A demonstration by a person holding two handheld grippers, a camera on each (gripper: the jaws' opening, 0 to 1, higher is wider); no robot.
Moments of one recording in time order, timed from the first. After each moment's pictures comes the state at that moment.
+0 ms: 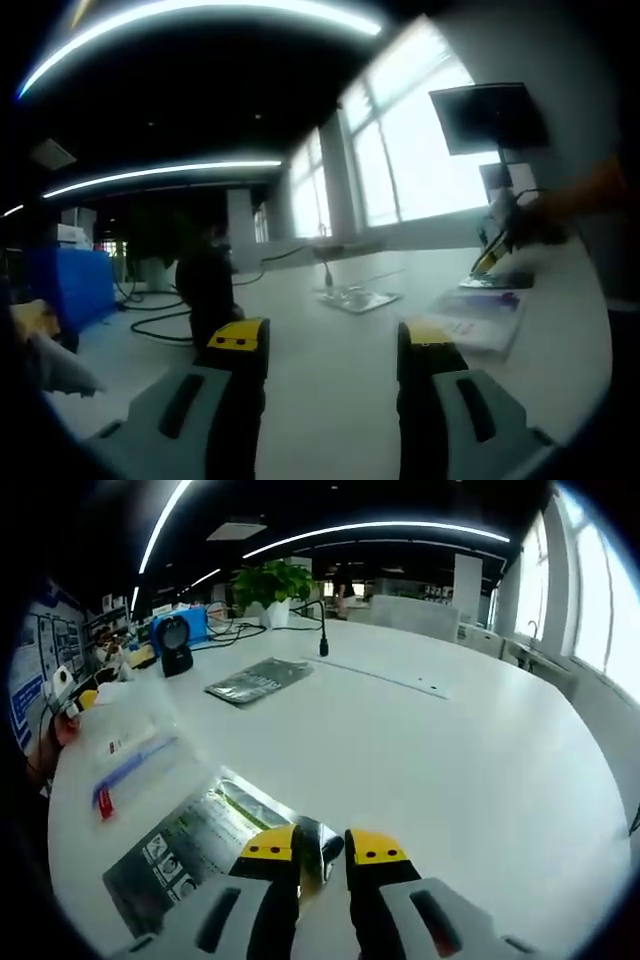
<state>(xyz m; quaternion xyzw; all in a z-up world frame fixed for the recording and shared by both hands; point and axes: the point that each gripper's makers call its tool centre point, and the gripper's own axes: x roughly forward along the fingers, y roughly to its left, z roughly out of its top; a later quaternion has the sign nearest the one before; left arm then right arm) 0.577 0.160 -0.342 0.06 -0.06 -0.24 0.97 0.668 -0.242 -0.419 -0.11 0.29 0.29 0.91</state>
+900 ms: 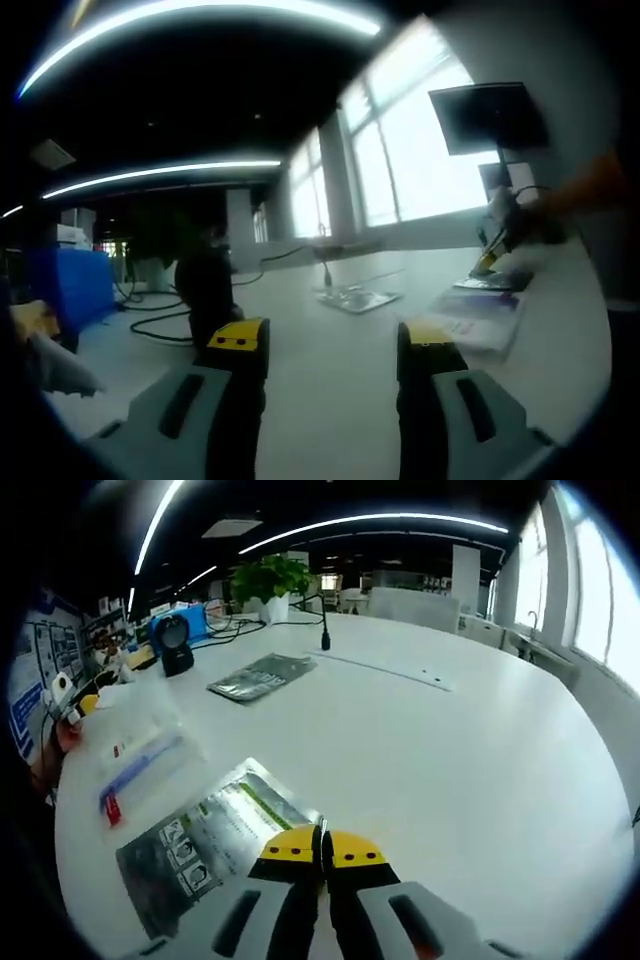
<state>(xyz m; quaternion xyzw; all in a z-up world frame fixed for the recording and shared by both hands) 0.578 0.160 -0.343 0.06 -0.06 -0.25 0.97 0.675 -0.252 -0.419 -0.09 0.31 0.29 0.90</state>
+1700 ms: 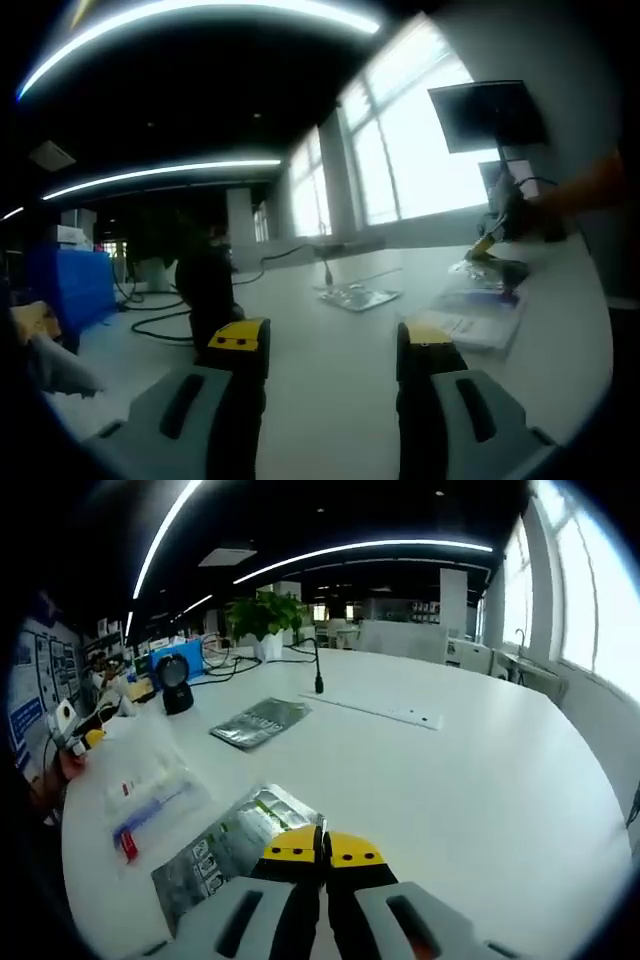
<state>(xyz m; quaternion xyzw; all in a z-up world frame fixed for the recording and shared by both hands) 0.574 0.157 -0.342 0.06 -0.06 -0.25 0.97 0.680 -0.251 -0.366 -0.05 0.24 0.27 0.93</state>
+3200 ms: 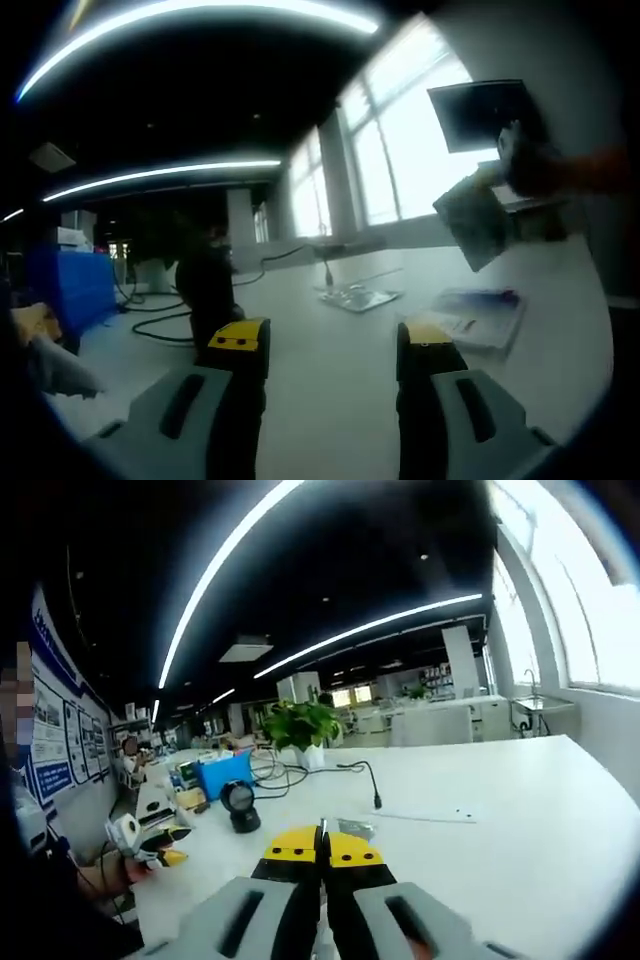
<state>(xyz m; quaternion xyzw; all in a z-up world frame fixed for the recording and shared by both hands) 0.577 0.159 -0.342 0.06 -0.06 -0.24 0.97 0.633 -0.190 -0.217 0.09 0.06 0.31 0.94</state>
